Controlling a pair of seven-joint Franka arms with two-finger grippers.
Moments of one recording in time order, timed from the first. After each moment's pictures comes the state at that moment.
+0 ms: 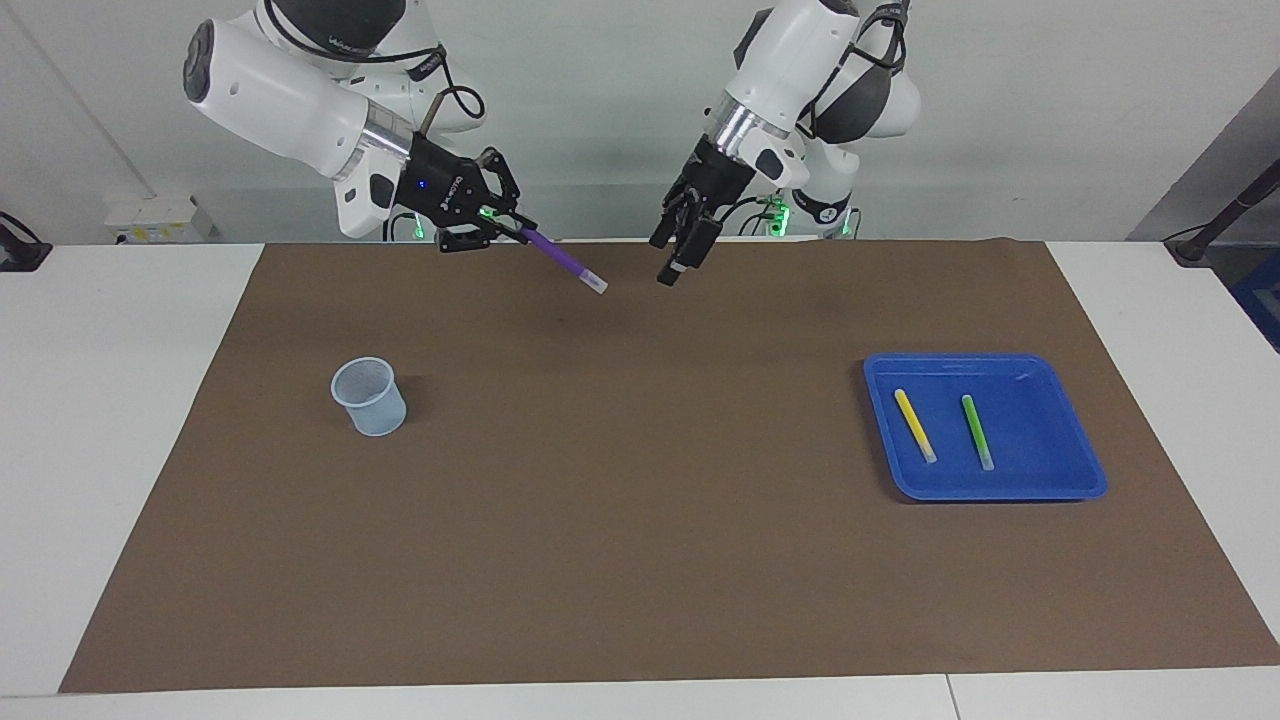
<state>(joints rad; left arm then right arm) -0.25 -0.15 -0.42 -1.99 -0.46 2.36 -1.94 0.05 -0.09 0.08 -1.83 0.82 1.64 -0.58</state>
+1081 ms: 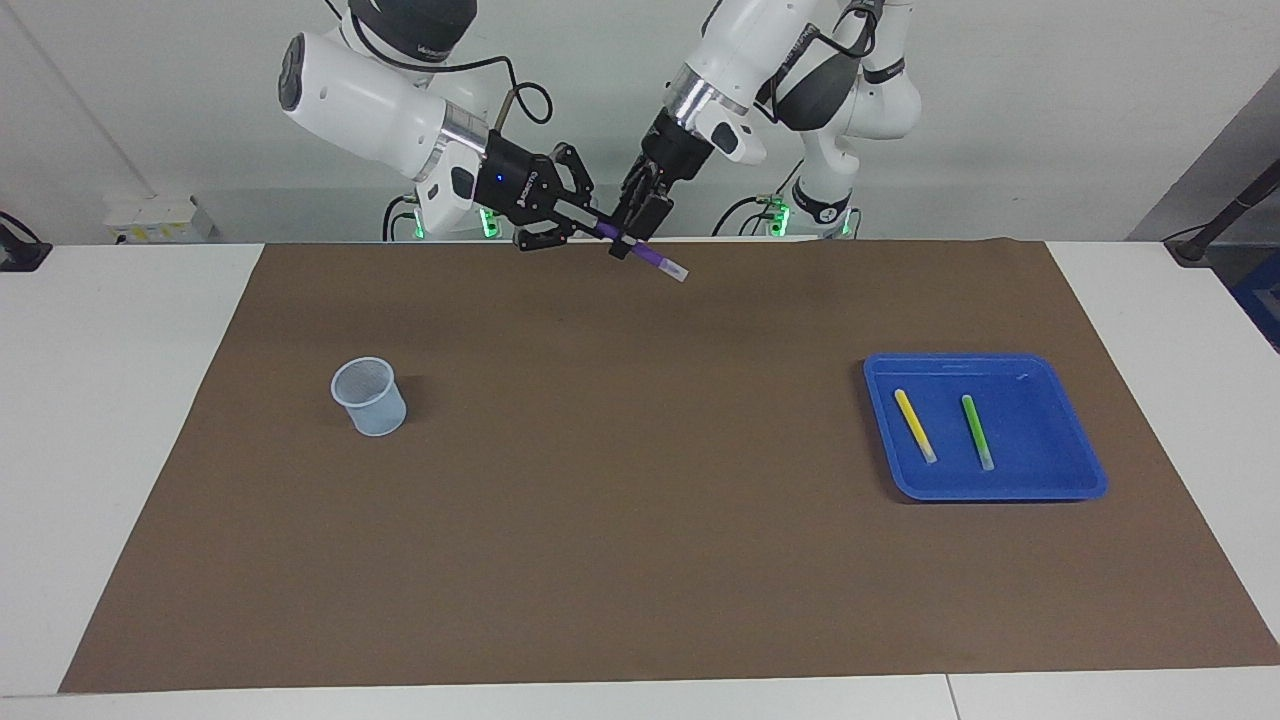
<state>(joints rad) -0.32 -0.13 -0.42 -1.94 -0.46 2.35 -1.96 0.08 -0.10 0.18 -1.88 0.92 1.81 -0.60</state>
